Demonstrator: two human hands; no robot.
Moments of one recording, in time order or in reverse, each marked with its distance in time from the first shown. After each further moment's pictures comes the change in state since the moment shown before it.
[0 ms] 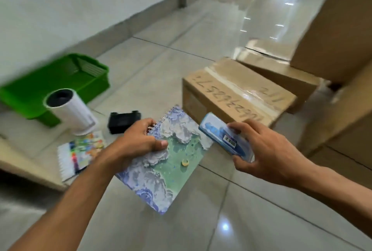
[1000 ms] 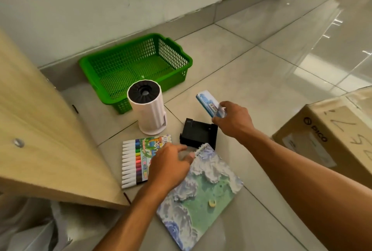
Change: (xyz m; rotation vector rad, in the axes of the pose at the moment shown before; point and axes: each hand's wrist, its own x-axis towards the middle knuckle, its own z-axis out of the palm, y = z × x) left_hand 0.066 -0.136 -0.114 0.242 0.468 -0.174; right_hand 0.355 -0.157 0.164 0.361 -0.105 0.250
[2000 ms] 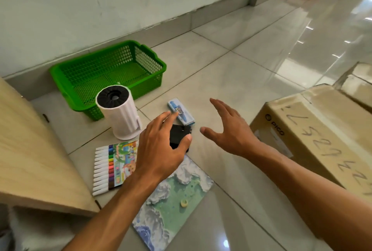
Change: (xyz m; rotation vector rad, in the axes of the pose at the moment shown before) left_hand 0.002 0.058 0.008 0.152 0.295 0.421; right_hand -0.043 0.063 -0.043 -0.090 0.025 -0.301
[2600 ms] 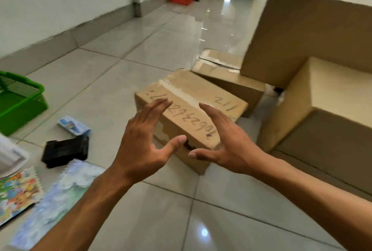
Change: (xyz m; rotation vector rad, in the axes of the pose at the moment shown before) left_hand -0.075 0.215 0.038 -0.317 -0.219 0.627; right_hand -0.274 0.076 -0.163 0.091 0.175 0.177
